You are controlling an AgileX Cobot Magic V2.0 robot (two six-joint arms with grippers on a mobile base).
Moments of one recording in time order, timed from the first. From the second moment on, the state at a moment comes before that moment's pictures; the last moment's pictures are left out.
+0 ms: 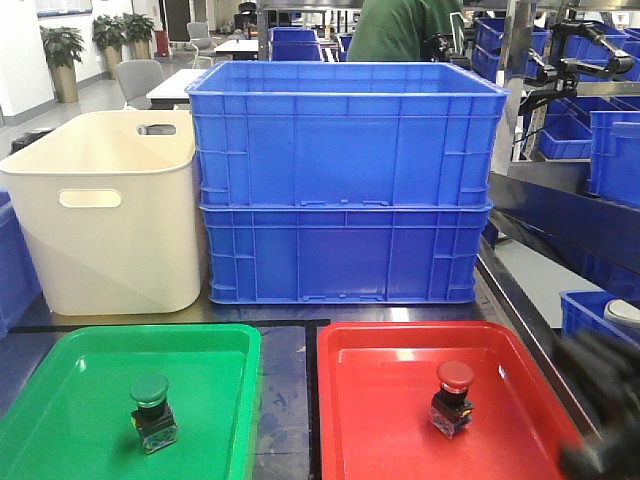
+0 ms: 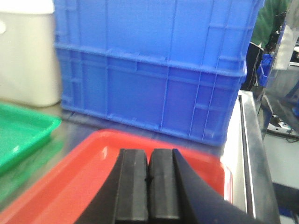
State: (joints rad) left arm -0.20 0.61 -0.47 0.54 -0.02 -0.59; right arm 0.15 0.85 -0.50 -0.82 -0.24 0.71
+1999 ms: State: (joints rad) left arm -0.04 -0.01 0.02 0.07 0.15 -0.12; right arm 0.15 0.55 -0.25 -0.97 -0.22 0.81
